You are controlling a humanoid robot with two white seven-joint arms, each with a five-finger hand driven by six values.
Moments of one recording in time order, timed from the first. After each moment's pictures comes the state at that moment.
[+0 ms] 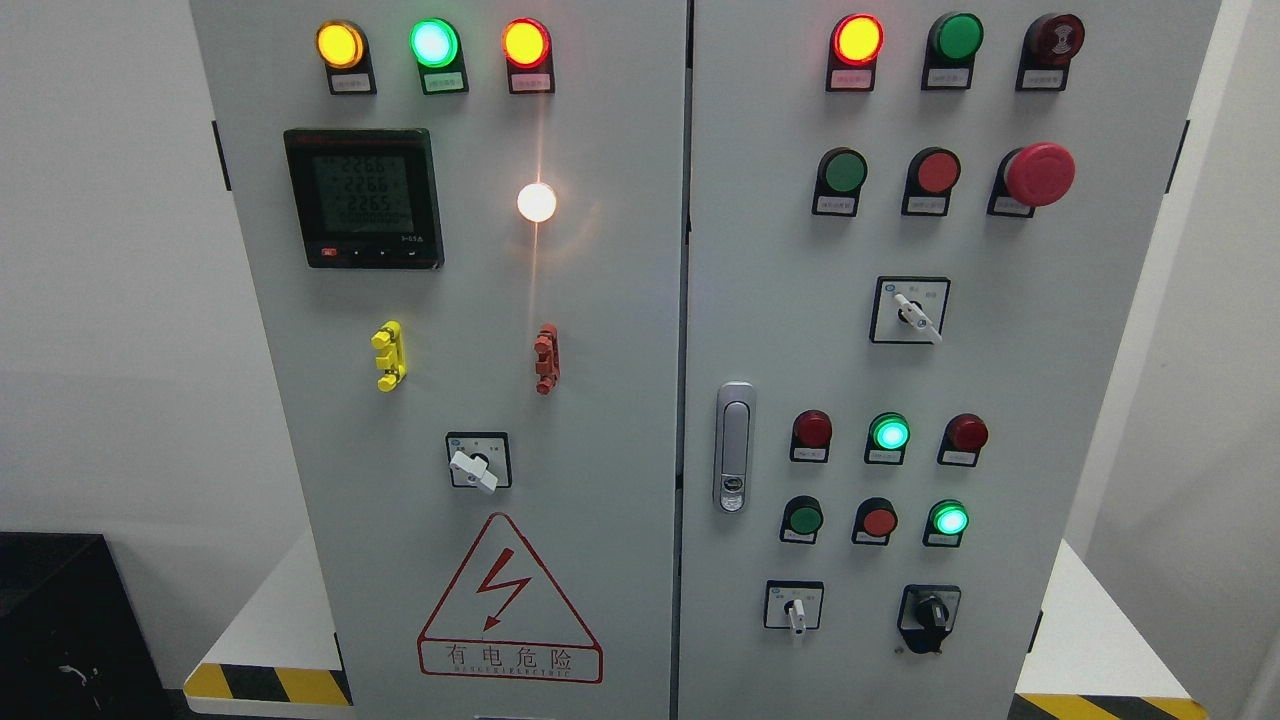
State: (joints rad) left arm 0.00 -0.10 -0.14 0.00 0.10 -0.06 0.15; right arm 0.21 0.07 0.14 -0.87 0.40 -0.07 -0.20
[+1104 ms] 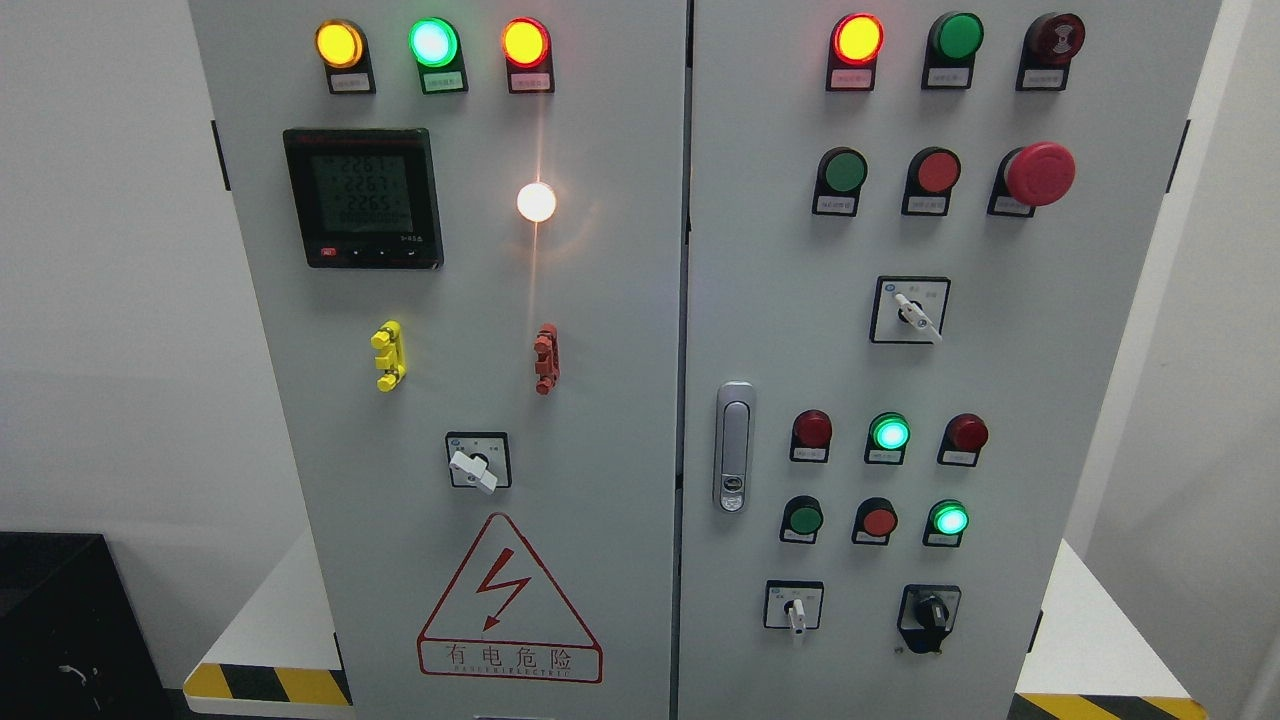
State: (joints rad) left arm 0.00 -0.10 -0.14 0.00 0.10 -0.06 0.15; right arm 0.13 0.11 0.03 -1.29 1.01 -0.01 -0.24
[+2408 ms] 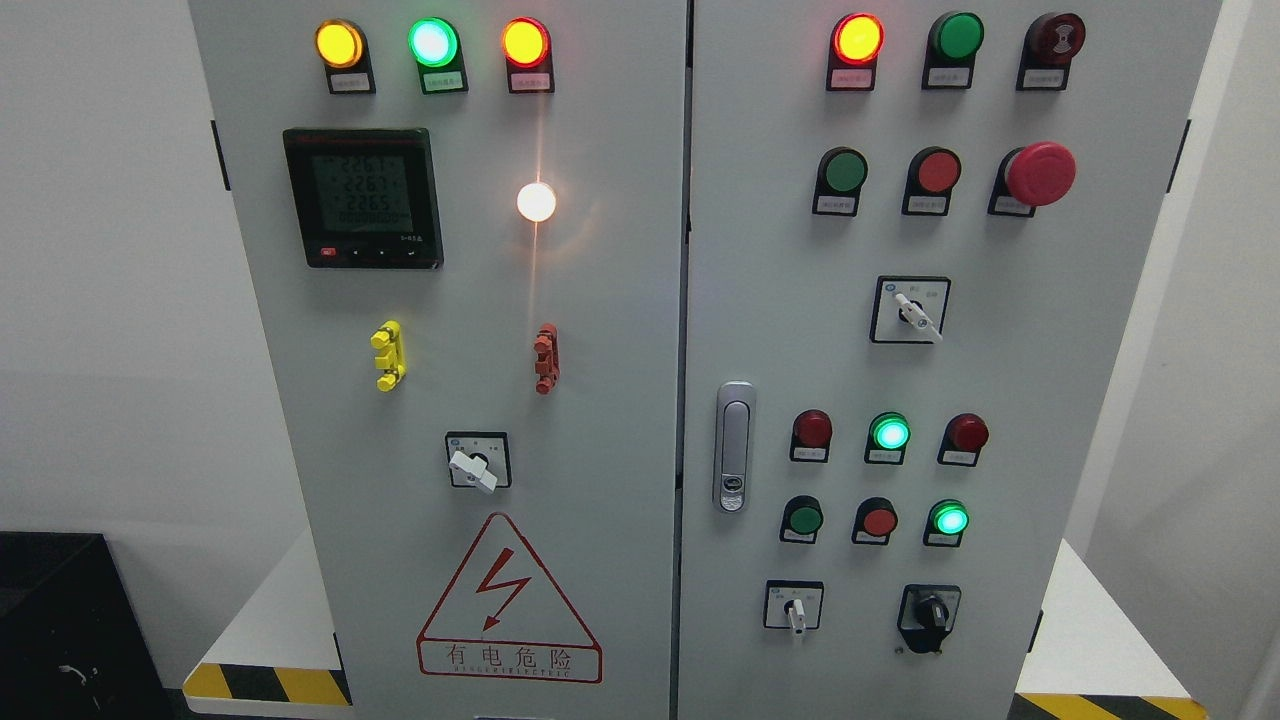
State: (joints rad) left arm 0.00 -0.10 -0.14 0.00 0.10 -0.06 0.15; right arm -0.06 0.12 -0.10 -1.54 1.21 0.06 -0.14
